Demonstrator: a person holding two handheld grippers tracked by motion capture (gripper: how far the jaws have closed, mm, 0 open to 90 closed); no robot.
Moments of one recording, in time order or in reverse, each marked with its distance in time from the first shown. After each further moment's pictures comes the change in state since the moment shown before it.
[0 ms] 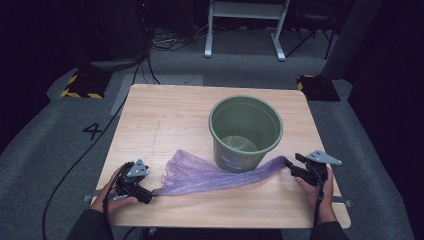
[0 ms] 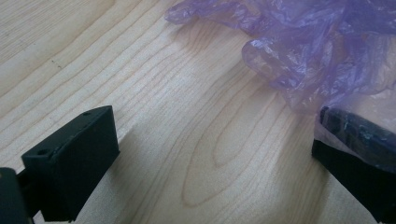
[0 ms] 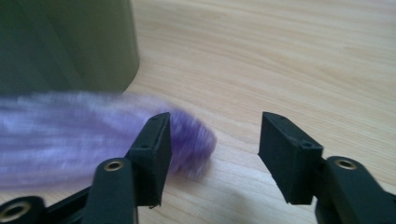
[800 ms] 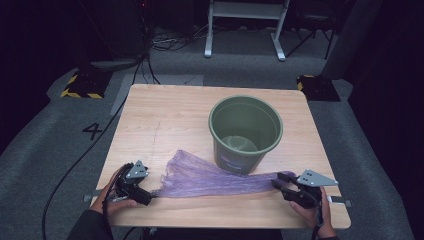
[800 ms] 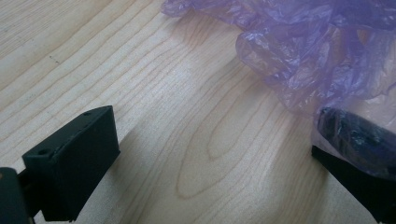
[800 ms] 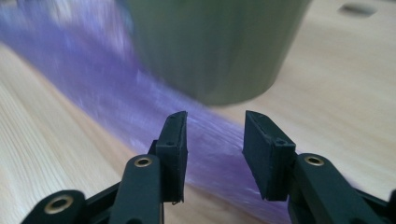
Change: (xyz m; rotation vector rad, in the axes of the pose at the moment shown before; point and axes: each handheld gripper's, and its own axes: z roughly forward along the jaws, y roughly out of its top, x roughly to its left) left arm -0.003 -0.001 -0.001 -0.003 0.000 0.000; right arm 0.071 -0.009 -0.038 -0.003 0.282 -0.159
